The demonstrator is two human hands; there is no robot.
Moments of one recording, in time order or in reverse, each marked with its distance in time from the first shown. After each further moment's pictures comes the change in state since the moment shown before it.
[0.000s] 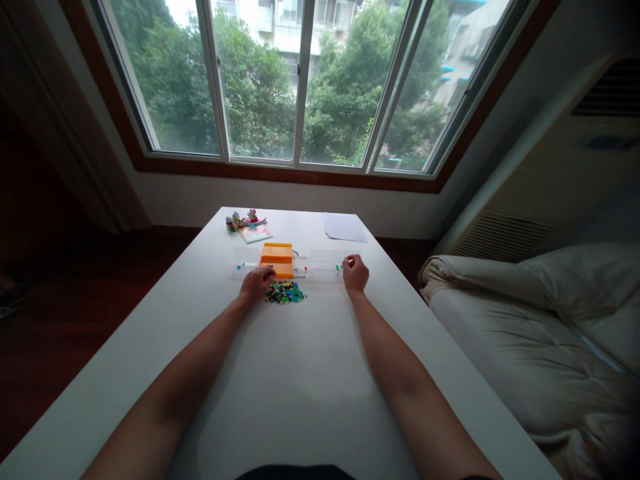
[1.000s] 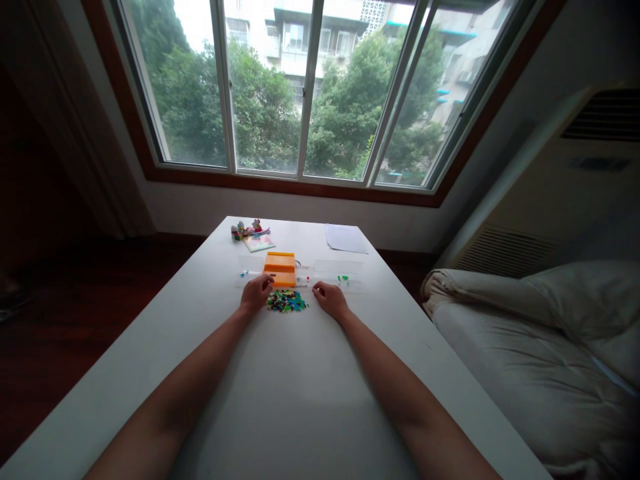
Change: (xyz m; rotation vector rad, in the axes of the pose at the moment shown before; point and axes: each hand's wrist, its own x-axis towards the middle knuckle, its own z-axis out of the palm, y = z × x) left_hand -0.011 0.007 -0.011 0.085 0.096 -0.104; right_hand -0.058 -0.038 0.014 -0.009 -0.579 -0.377
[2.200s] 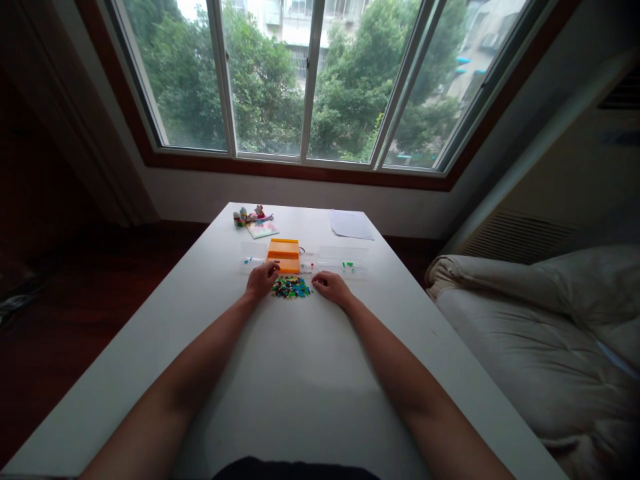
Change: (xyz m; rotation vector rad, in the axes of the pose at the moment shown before) left_hand 0.000 0.001 0.002 -0.023 -0.031 0.018; right_hand 0.000 0.007 0.006 0.191 -0.112 -0.188
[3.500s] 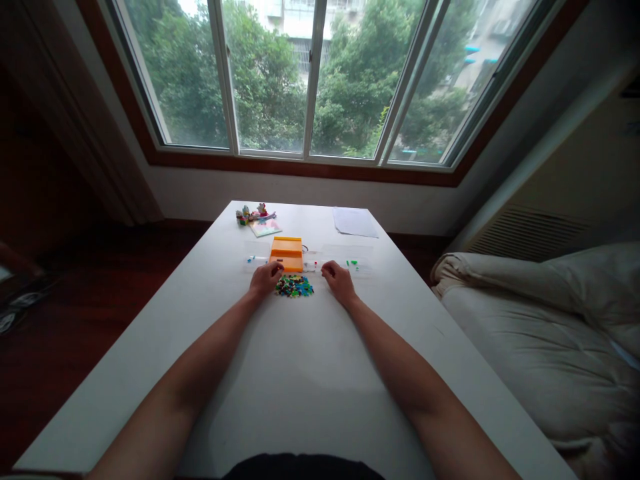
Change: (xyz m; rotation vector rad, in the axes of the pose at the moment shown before) left_hand 0.004 -0.007 0.003 0.013 -0.066 -0.020; right_hand 0.009 -0.002 0.005 0.061 0.308 0.125
